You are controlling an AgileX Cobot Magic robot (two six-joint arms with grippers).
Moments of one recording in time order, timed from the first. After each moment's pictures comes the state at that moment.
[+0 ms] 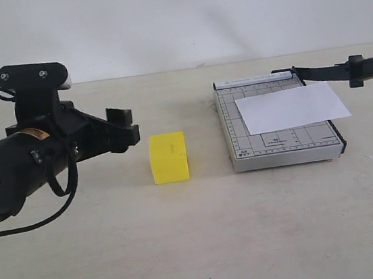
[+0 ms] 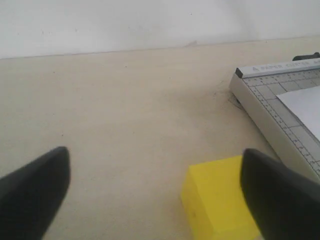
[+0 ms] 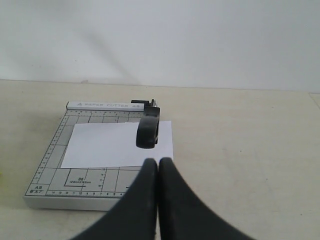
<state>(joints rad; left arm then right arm) -0.78 1.63 -0.66 -0.70 -0.54 0.39 0.05 0.58 -0.41 0.07 0.21 -0.09</state>
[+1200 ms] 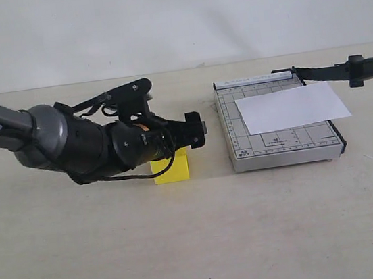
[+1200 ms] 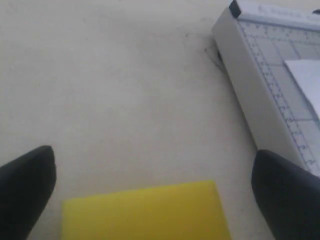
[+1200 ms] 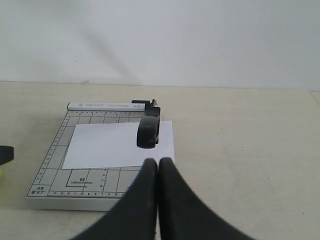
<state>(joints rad) -0.79 2.14 -1.14 -0.65 -0.31 0.10 0.05 0.58 -0.41 0.08 0.21 -0.08</state>
